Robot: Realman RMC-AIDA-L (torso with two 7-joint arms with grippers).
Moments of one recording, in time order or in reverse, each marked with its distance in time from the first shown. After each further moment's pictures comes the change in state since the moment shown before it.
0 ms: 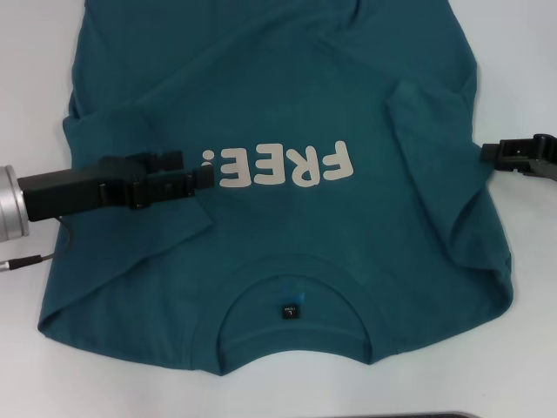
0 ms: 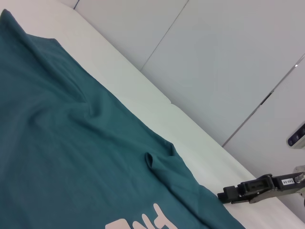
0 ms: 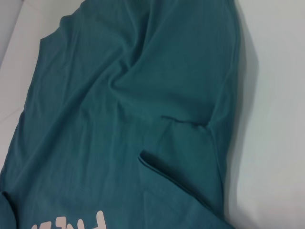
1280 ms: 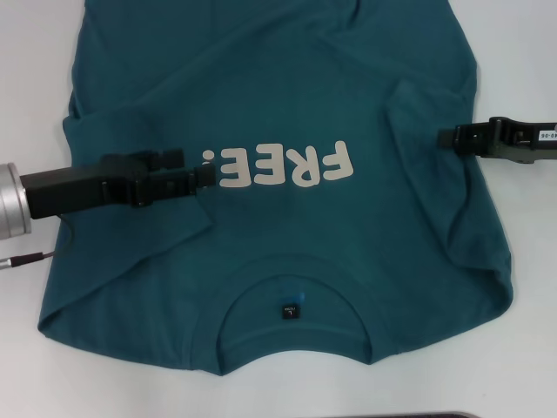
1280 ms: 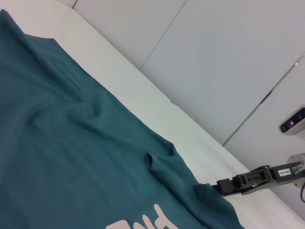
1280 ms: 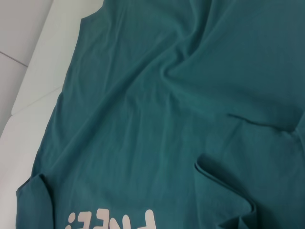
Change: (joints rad) left arm -0.007 -0.002 0.000 0.000 0.005 -0.008 0.001; right arm 0.078 0.030 -0.032 -0.002 -0.002 0.015 -0.005
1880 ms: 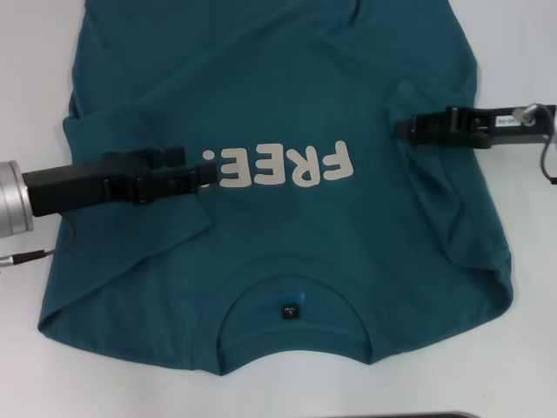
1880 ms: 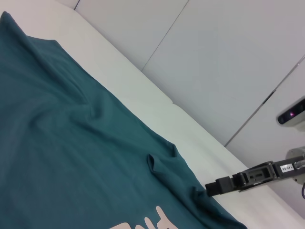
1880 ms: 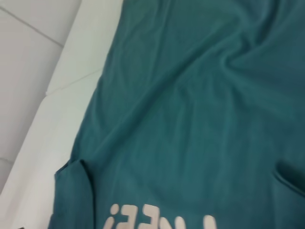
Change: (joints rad) left arm -0.005 -0.002 0.000 0.000 0.000 -0.006 0.000; right arm 0.071 0.036 -0.027 0.000 0.001 0.017 -0.004
